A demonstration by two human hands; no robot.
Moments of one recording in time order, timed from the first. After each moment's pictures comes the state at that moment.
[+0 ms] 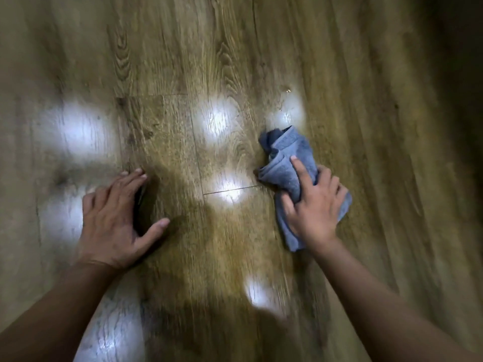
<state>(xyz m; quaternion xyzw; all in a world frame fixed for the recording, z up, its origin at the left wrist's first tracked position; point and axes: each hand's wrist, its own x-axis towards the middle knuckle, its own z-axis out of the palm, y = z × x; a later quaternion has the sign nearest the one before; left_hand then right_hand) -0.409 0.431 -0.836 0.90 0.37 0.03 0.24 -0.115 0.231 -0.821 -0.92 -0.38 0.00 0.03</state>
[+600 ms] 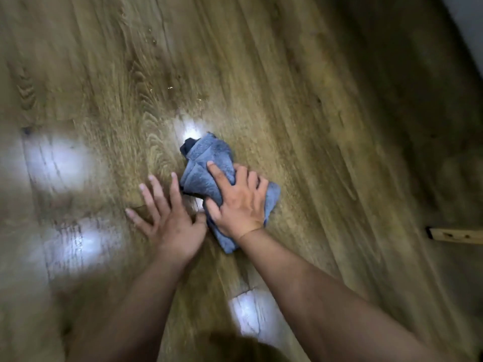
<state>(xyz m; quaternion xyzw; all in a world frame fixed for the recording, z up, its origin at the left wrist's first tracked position) -0.217 0.300 -0.820 0.80 0.50 -0.10 0.31 -0.097 0.225 -0.835 -0.90 -0.44 -0.03 0.05</state>
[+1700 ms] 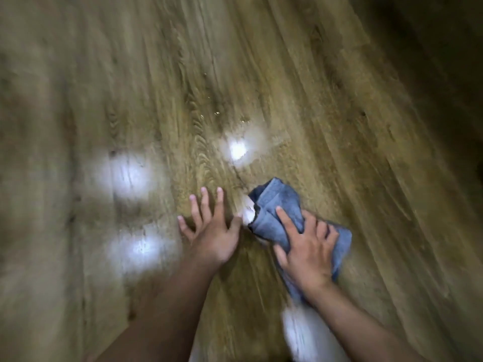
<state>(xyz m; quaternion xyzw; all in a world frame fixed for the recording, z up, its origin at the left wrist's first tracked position) -0.218 0.304 -0.818 0.80 0.47 -0.13 0.34 -0.103 0.135 -0.827 -0.91 -0.40 0.01 0.04</state>
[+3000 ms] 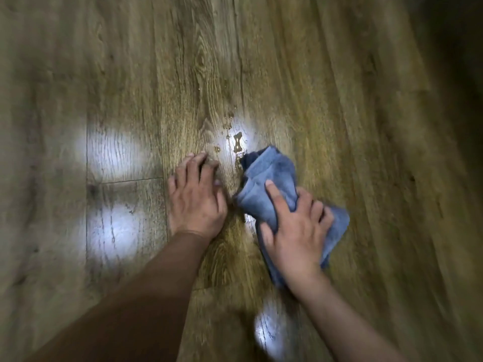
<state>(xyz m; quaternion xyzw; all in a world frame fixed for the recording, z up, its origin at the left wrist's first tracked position) -0.142 0.474 -0.846 0.87 0.46 0.12 0.16 -0.029 0.325 -0.831 -0.91 -0.41 0.01 0.05</state>
